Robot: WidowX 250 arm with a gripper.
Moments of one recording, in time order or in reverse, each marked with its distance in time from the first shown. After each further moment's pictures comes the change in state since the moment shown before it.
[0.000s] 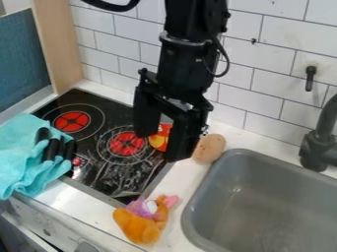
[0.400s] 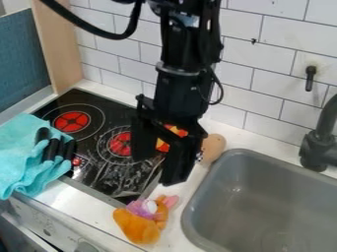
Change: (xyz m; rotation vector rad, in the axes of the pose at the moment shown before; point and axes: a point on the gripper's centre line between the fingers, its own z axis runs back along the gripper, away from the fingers) arm -0.003 -0.005 -0.027 -0.035 0.029 -0.006
